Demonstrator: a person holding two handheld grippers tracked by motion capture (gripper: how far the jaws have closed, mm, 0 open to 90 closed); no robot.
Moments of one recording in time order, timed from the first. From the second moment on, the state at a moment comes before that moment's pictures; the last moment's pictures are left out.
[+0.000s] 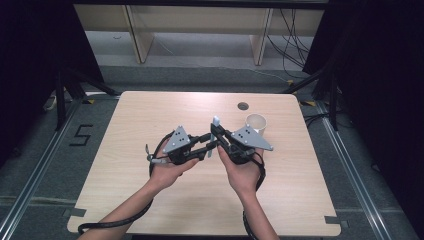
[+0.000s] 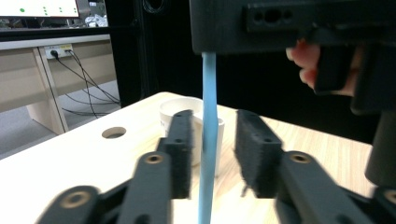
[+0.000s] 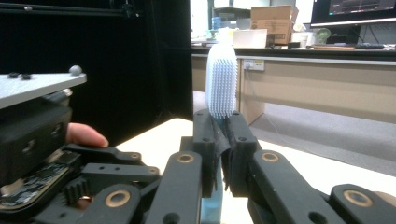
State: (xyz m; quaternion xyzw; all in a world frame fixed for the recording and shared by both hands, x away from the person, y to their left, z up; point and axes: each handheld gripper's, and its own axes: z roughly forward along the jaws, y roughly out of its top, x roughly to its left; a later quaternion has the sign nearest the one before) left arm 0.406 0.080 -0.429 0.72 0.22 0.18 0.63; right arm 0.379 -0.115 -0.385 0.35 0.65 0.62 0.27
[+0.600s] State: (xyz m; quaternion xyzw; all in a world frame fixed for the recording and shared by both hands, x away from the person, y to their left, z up) left arm 0.398 0.136 -0.449 0.74 0.26 0.21 0.59; right arm 0.387 -0.143 -0.388 0.37 0.65 0.60 0.29
